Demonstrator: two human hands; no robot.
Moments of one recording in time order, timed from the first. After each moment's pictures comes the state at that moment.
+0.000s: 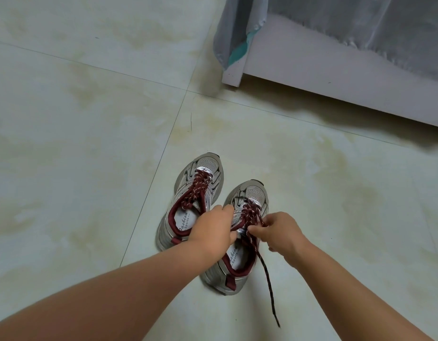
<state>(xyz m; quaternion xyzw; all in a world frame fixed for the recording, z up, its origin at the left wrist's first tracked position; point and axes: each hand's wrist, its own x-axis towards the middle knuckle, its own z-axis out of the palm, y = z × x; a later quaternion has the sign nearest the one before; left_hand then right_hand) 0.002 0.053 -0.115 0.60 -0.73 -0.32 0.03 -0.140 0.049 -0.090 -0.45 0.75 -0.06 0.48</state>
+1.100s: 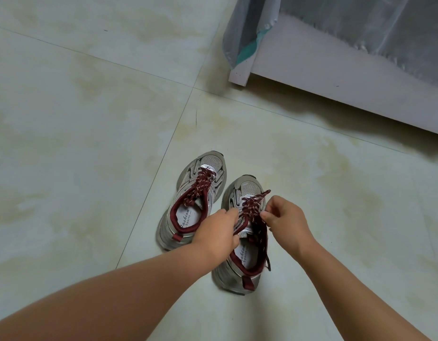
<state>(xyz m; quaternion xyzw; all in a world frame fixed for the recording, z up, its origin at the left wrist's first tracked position) -0.001 0.059 -0.125 0.60 -0.70 -0.38 0.05 -0.144 0.040 -0.090 -0.55 0.74 -0.14 0.38</state>
